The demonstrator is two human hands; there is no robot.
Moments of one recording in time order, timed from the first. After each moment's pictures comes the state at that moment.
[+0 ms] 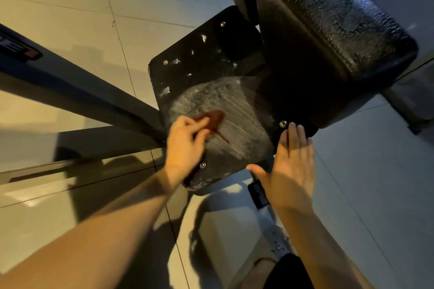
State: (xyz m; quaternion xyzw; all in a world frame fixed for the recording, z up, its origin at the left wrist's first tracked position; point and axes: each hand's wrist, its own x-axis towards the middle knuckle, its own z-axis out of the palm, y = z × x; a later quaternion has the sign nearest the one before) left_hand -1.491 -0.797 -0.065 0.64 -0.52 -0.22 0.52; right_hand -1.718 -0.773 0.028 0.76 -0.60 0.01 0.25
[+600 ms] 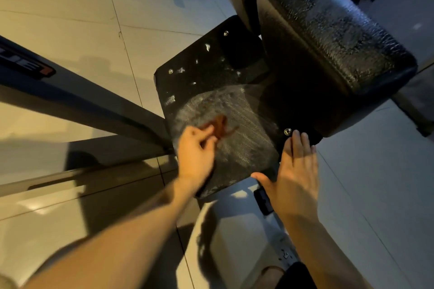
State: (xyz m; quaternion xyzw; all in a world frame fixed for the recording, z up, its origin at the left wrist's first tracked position) left_hand -1.512 -0.794 -0.046 0.65 -0.44 -0.29 0.55; right_hand -1.723 -0.770 0.021 0.76 -0.59 0.05 0.26
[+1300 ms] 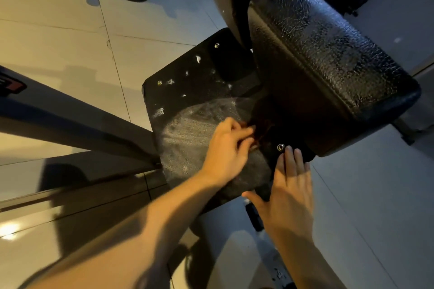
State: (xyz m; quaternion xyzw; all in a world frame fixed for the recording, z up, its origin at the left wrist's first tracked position) left_hand -1.551 -0.843 0.002 0.52 -0.61 -0.22 0.55; right_hand -1.712 -0.770 0.030 0.75 -0.62 0.04 0.21
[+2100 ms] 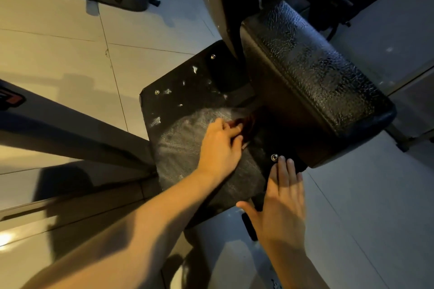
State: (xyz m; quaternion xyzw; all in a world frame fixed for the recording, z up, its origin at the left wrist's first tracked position) left_hand -1.544 -0.859 0.012 0.58 -0.60 -0.21 0.52; right_hand -1.711 -0.771 0.029 0.74 -0.63 0.01 0.21
